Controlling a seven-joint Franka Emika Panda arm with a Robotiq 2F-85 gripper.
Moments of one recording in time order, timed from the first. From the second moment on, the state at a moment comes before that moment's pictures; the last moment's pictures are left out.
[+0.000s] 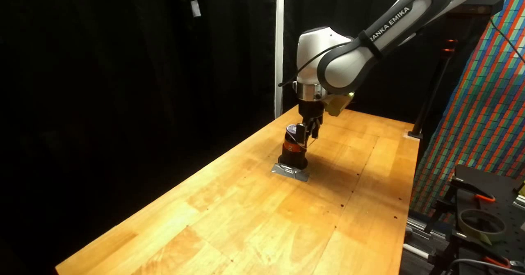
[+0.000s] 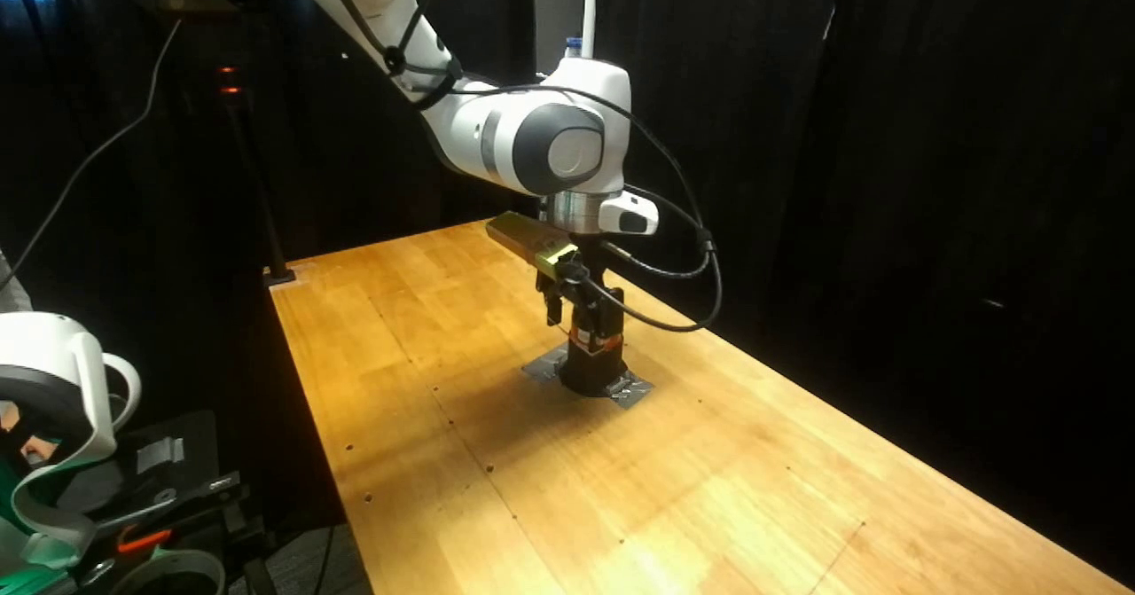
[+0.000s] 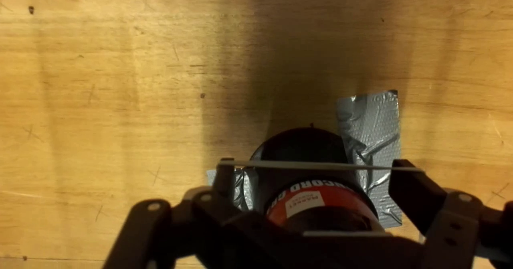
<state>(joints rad) 0.13 0.52 0.04 -1.87 -0.09 2.35 0.13</state>
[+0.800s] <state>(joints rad) 0.15 0.55 0.03 -1.83 -0.15 2.40 0.12</state>
